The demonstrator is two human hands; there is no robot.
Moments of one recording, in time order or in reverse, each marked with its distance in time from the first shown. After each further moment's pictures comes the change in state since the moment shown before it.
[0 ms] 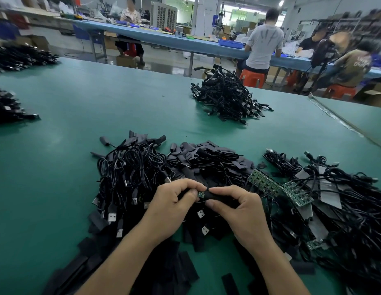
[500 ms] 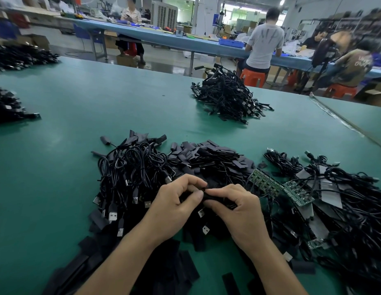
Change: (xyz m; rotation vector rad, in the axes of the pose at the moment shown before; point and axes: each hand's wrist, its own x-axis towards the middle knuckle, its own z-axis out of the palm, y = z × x) left_hand -0.002 -0.003 0.000 -0.002 -0.050 0.114; right_hand -0.001 -0.003 0.004 -0.208 0.029 -0.190
